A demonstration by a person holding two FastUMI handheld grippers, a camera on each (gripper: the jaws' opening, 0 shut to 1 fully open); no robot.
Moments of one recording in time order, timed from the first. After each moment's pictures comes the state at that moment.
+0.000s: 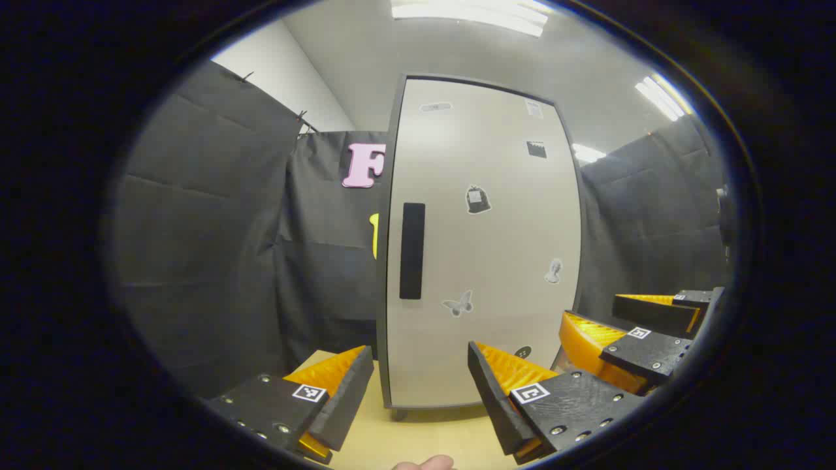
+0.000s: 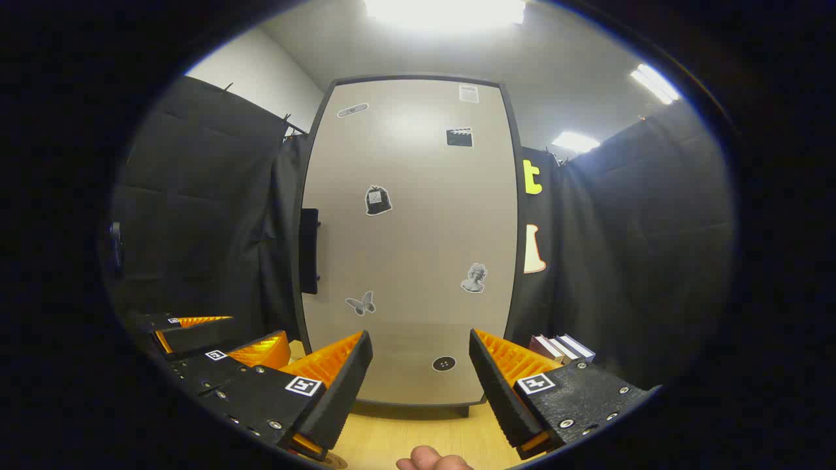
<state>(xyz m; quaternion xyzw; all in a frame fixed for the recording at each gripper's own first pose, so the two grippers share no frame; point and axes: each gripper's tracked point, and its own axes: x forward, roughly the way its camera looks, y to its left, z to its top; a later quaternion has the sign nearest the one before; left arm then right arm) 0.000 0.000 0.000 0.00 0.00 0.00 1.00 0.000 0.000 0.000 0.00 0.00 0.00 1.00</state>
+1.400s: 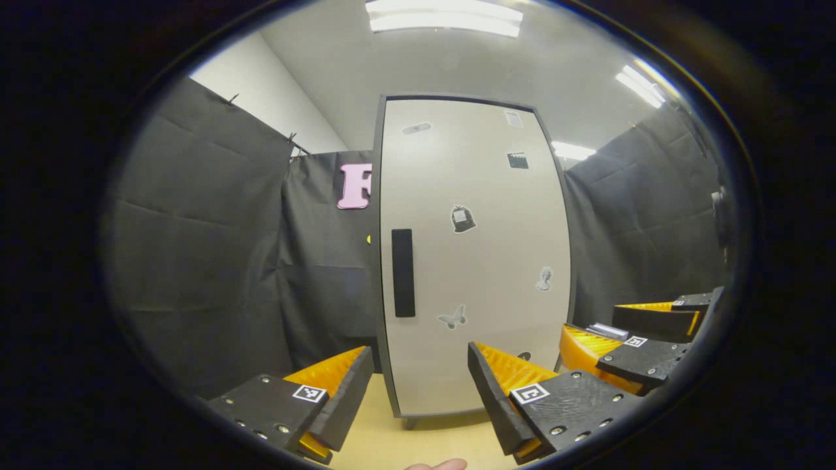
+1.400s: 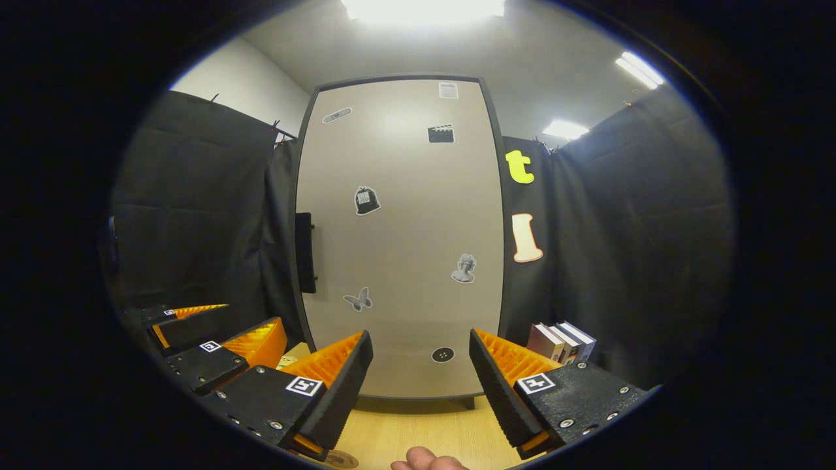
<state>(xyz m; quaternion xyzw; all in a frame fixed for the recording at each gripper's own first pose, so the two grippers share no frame) -0.014 -0.011 0.022 0.04 -0.03 0.00 1.00 -0.015 -0.009 -0.001 0.03 0.01 0.00 1.00</state>
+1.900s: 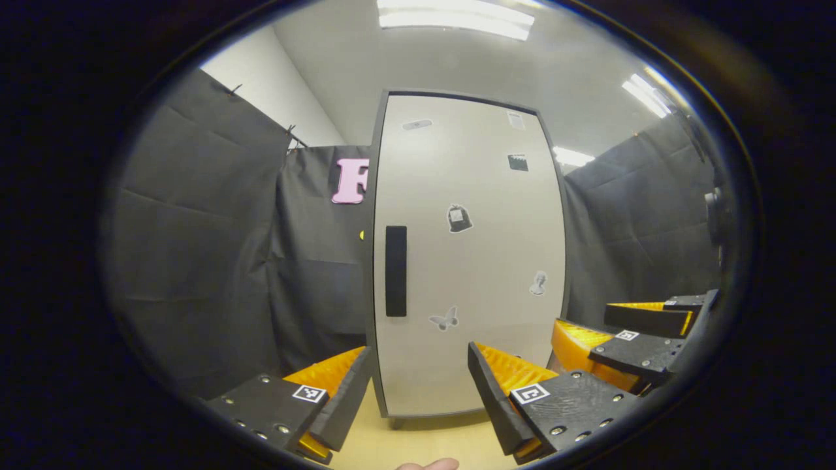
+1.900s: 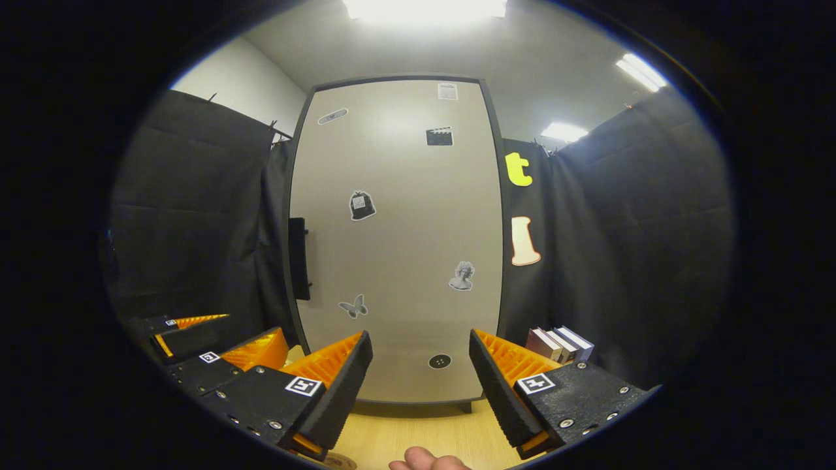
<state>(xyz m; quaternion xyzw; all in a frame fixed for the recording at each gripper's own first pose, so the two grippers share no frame) -0.010 -0.008 0.017 0.02 -0.02 -0.01 1.00 0.003 -0.010 0.016 0.03 0.00 -0.01 1.00</state>
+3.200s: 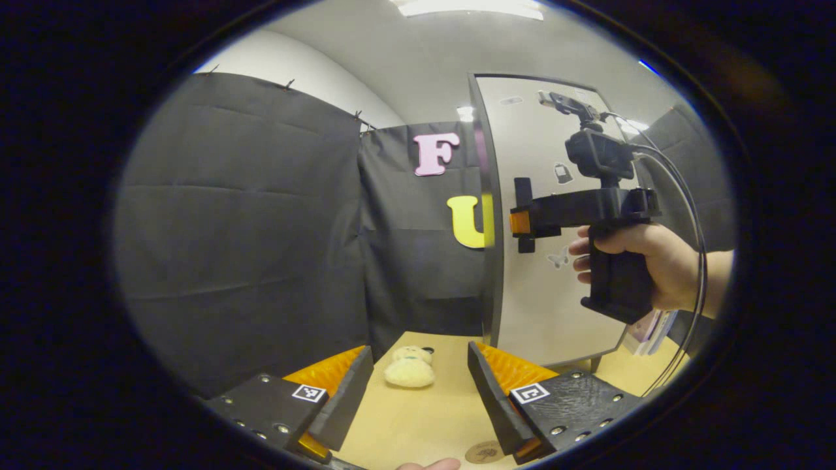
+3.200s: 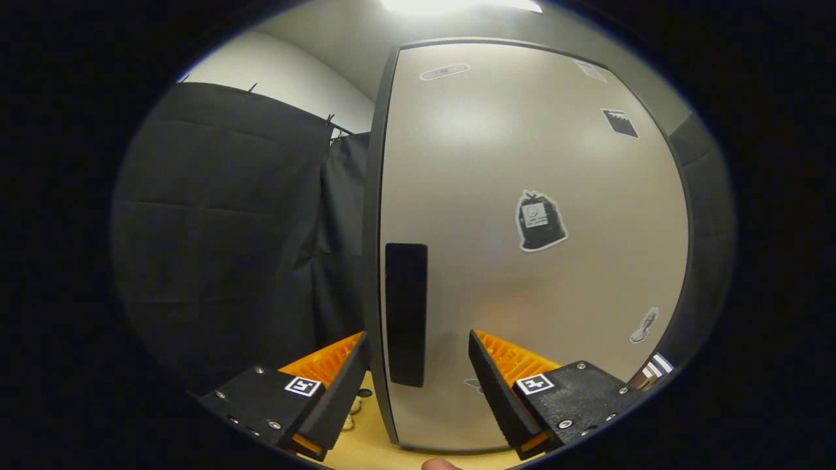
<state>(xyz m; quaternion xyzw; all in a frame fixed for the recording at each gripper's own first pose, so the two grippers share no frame) -0.126 0.156 -0.041 0.04 0.05 0.17 0.98 0.148 0.173 0.052 0.00 0.00 0.14 0.99</state>
